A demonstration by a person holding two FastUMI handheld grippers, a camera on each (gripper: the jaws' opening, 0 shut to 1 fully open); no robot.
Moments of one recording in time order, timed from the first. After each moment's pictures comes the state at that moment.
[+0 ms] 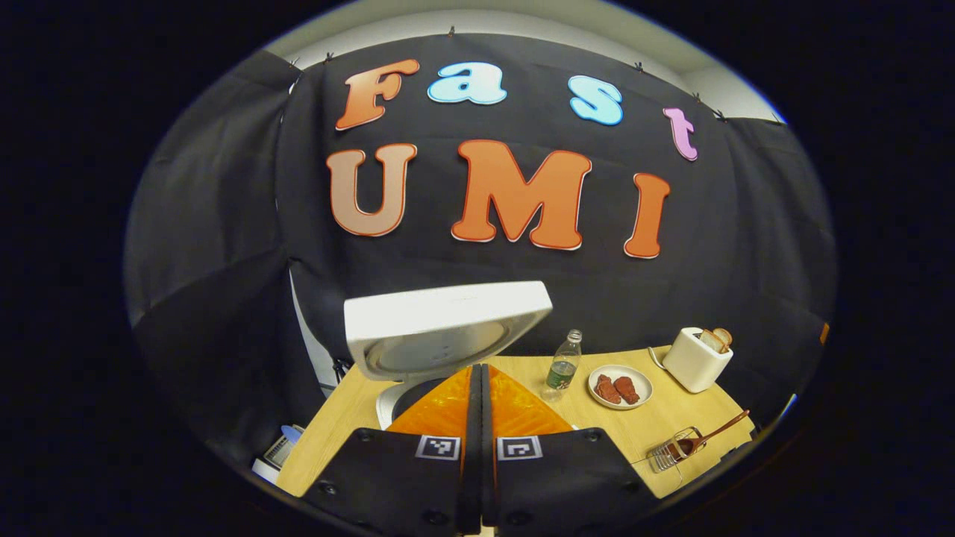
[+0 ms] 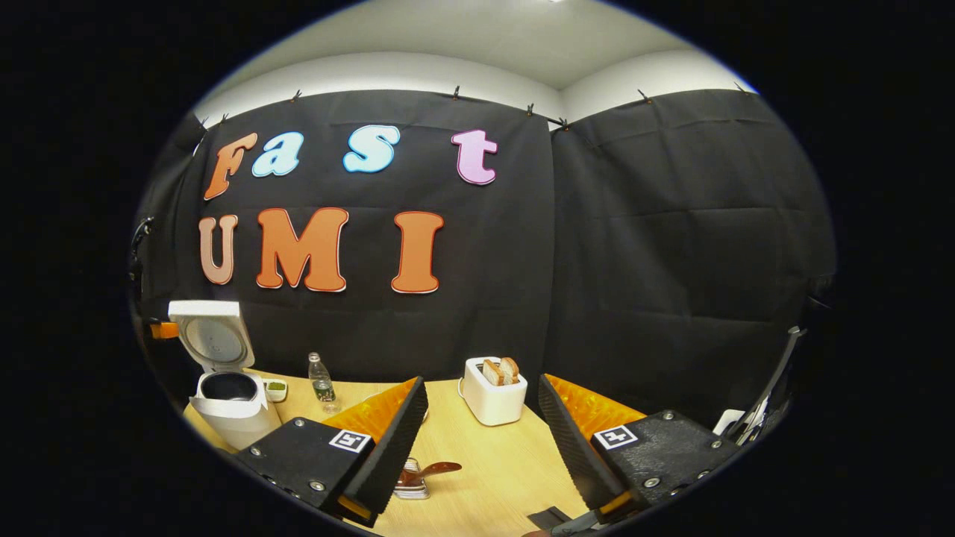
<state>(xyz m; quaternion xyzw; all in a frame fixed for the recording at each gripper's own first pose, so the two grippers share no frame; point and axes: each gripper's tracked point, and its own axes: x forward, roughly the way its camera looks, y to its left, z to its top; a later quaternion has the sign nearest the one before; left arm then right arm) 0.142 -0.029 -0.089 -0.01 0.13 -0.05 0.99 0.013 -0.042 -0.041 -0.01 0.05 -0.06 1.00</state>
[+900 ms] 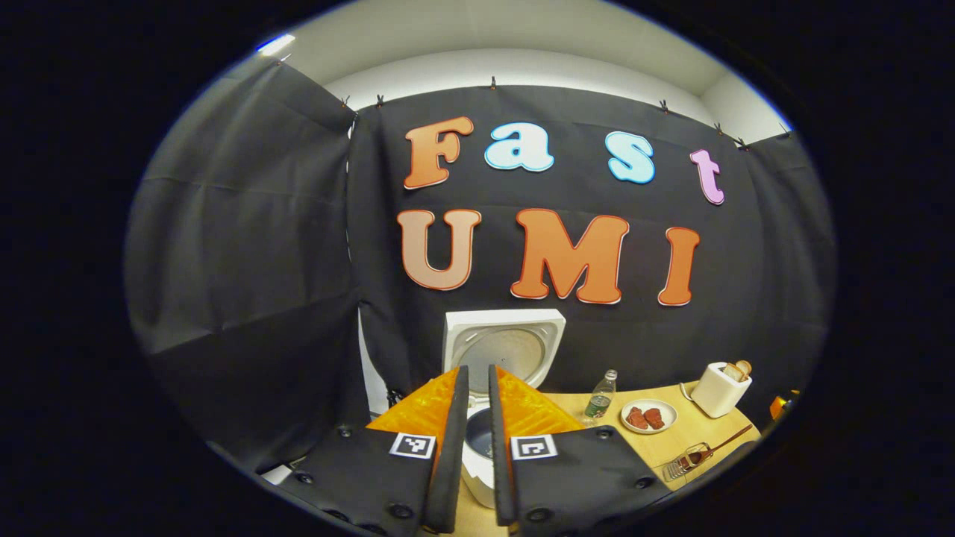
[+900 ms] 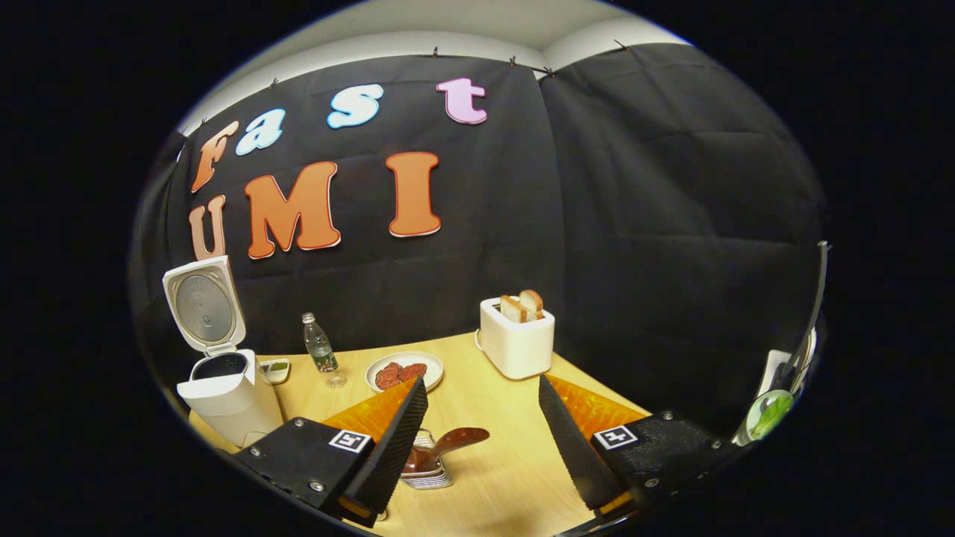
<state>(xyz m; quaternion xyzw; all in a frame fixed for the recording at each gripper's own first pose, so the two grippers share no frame) 0.059 0.042 -0.010 -0.01 0.03 0.04 1.00 0.058 -0.022 -0.195 0.07 0.14 -0.05 0.99</state>
